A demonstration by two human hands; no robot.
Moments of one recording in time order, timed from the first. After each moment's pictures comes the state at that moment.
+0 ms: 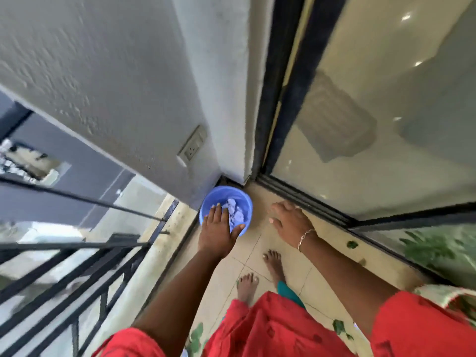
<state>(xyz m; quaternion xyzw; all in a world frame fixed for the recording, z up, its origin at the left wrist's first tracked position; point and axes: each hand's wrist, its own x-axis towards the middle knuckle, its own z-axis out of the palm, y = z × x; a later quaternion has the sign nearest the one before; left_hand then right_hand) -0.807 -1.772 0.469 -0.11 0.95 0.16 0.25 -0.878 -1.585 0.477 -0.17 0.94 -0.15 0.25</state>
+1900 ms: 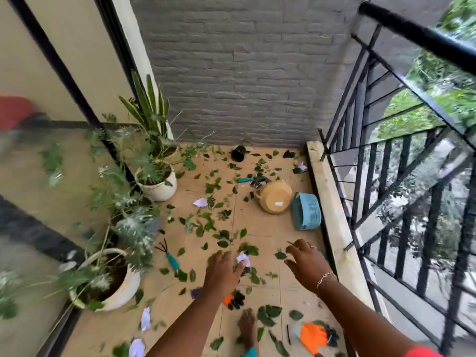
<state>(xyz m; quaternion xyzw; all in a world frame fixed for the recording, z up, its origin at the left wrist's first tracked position) -0.210 -1.090 0.542 0.70 0.63 -0.04 0.33 0.012 -1.128 0.554 0.71 0.69 -0.14 -0.02</state>
